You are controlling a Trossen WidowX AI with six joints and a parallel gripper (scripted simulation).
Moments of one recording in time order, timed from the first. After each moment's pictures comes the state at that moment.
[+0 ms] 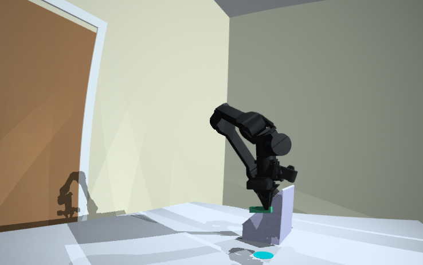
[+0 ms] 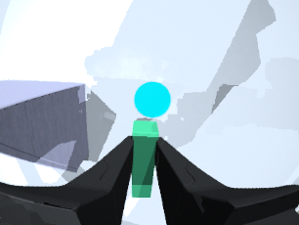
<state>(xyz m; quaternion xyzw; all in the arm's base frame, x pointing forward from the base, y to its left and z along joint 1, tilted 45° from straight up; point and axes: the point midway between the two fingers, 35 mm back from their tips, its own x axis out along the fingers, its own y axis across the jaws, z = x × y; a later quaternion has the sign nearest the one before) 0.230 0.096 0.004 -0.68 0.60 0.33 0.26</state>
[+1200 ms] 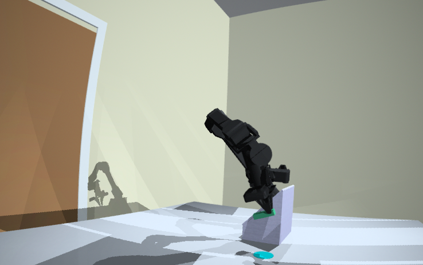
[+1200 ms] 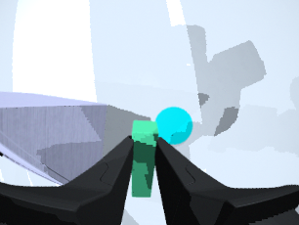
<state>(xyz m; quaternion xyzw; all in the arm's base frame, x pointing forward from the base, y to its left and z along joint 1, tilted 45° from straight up) 0.222 0.082 -0.004 -0.60 0.61 0.43 0.28</state>
